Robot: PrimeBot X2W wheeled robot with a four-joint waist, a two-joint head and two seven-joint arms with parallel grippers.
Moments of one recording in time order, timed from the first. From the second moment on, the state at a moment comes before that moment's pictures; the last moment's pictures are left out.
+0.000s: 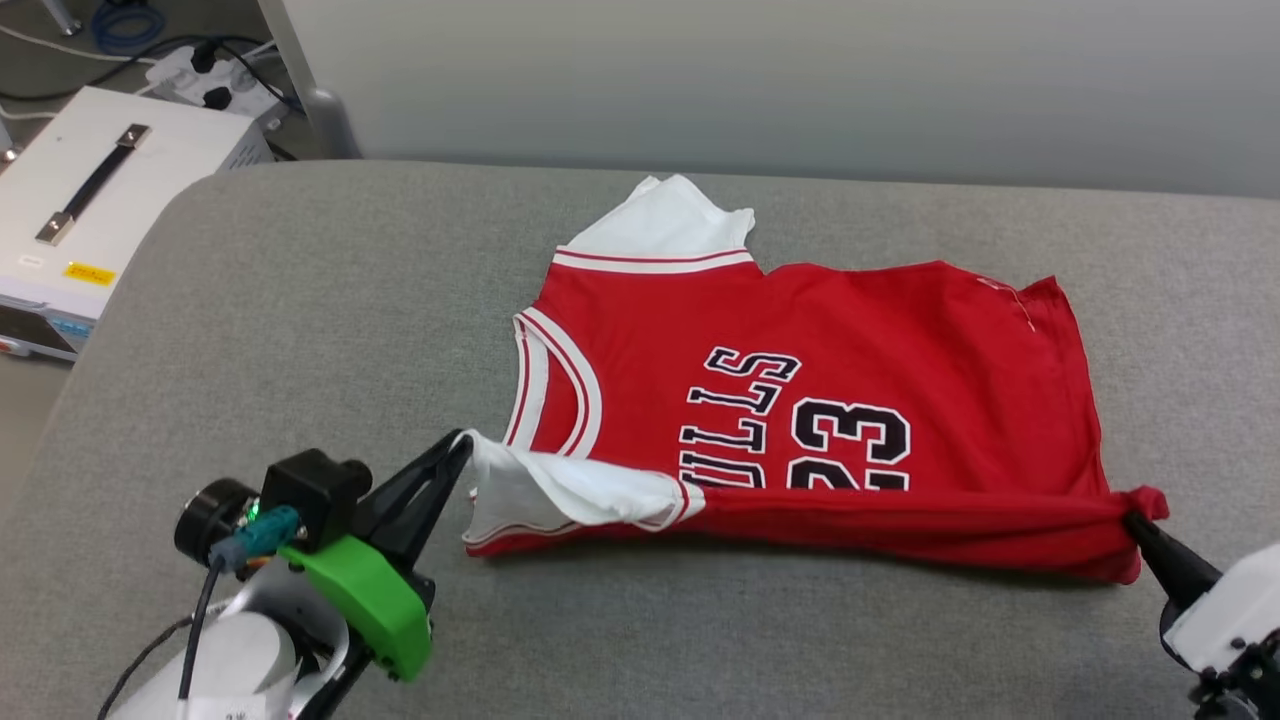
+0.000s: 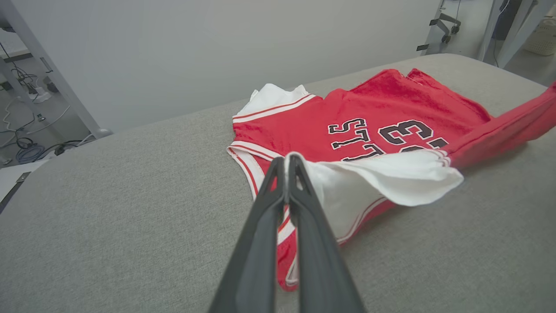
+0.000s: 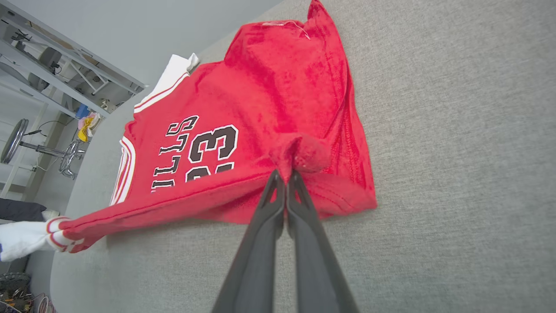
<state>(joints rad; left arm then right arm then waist) -0.25 0.65 -0.64 0.01 -0.64 -0.03 -0.12 0.04 -0.14 -0.27 -0.09 0.69 0.13 0.61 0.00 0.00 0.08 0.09</state>
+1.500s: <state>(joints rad) -0.36 0.40 -0.57 0.42 -0.79 0.04 -0.21 -0.04 -0.38 0.04 -0.02 0.43 0.13 0.33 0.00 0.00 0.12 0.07</state>
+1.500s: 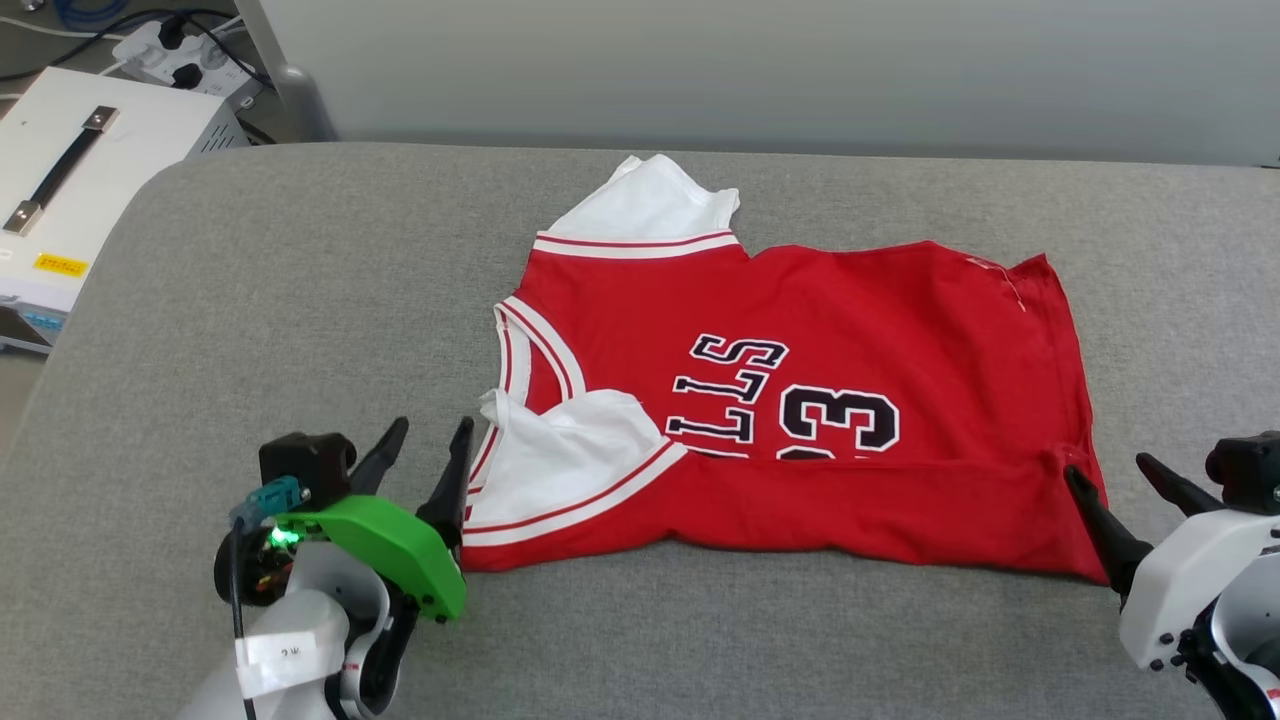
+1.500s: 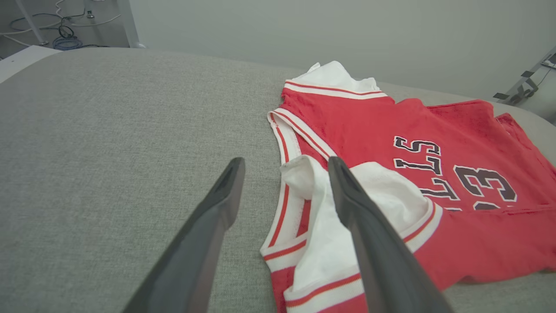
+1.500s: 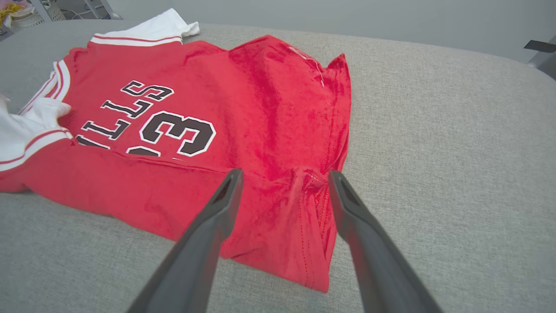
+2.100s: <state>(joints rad) -0.24 0.52 -0.62 0.18 -0.84 0.20 0.13 0.02 -0.28 0.01 -0.14 0.34 0.13 0.40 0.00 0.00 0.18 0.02</state>
